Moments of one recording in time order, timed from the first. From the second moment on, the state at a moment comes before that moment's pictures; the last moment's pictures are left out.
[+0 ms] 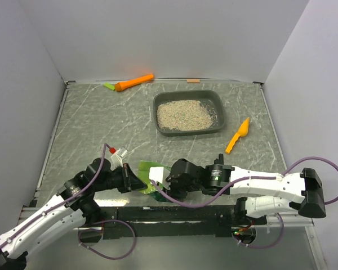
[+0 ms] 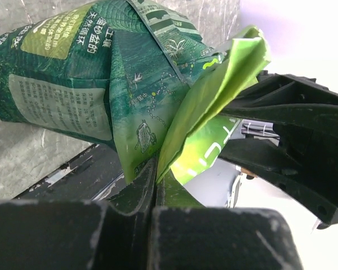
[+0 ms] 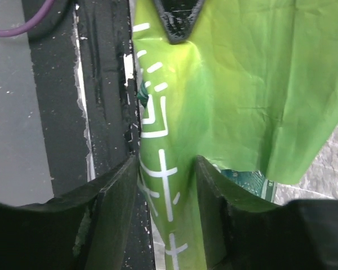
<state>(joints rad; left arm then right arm) -0.77 0.46 0.41 -0.44 0.35 -1.03 1.33 1.15 0.91 -0.54 -0.06 -0.17</state>
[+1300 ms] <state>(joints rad) -0.92 0.75 0.69 -0.18 0.49 -0.36 0.98 1.12 0.97 -0.74 -0.43 -0.11</state>
